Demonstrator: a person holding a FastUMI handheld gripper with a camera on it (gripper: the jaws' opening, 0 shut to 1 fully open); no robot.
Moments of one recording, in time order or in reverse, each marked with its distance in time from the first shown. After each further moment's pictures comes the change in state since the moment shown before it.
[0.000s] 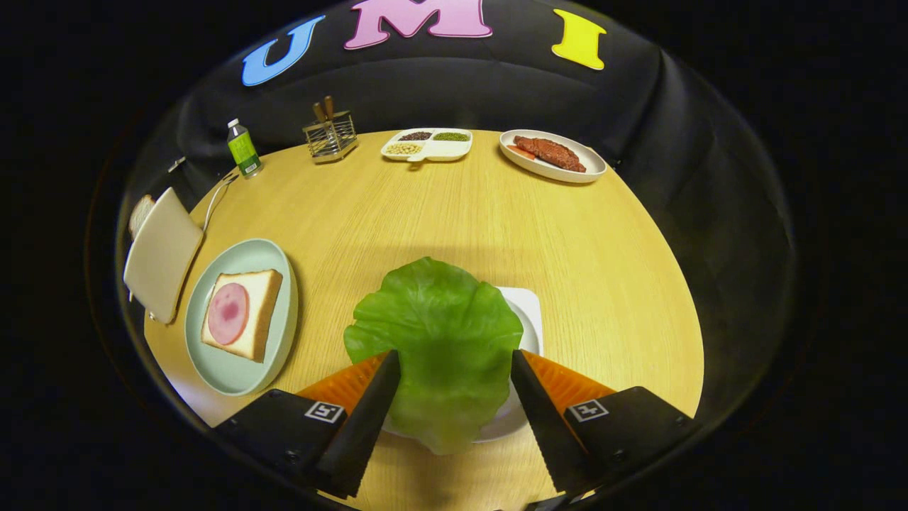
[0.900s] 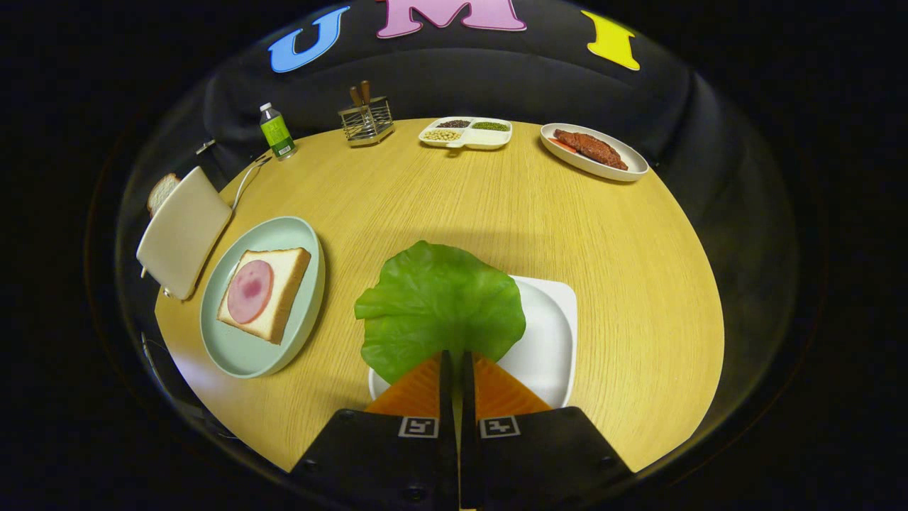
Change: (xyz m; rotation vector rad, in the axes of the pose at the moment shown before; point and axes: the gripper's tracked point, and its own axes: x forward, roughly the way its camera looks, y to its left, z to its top) arm 0.008 0.020 -0.004 -0.030 0.035 0.141
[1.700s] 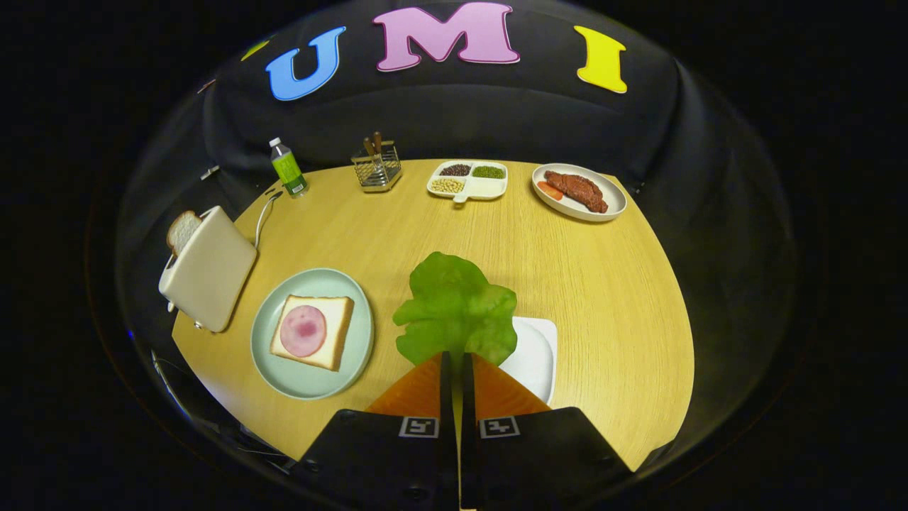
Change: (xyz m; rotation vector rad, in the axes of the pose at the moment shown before) arm -0.078 0.030 0.058 0.022 -0.131 -0.025
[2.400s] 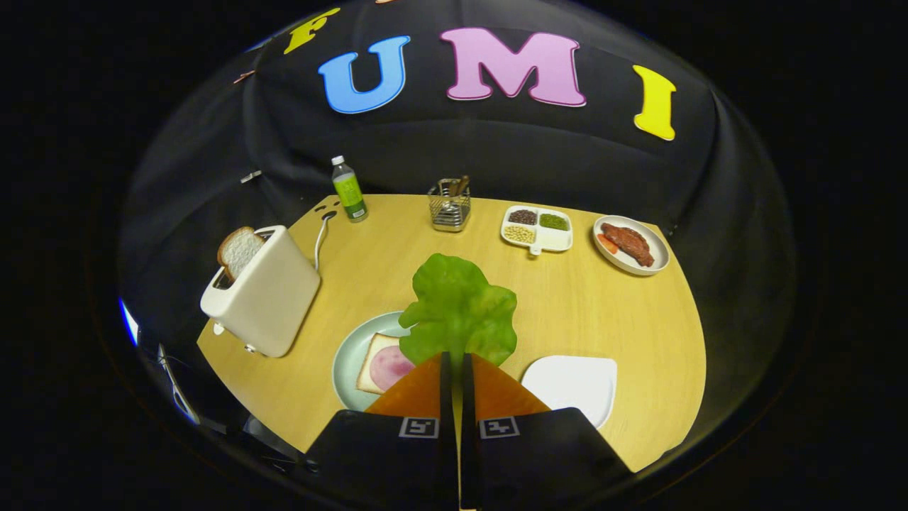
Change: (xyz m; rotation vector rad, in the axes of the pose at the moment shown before) arm -0.016 0.133 0.040 -0.095 -0.073 0.119
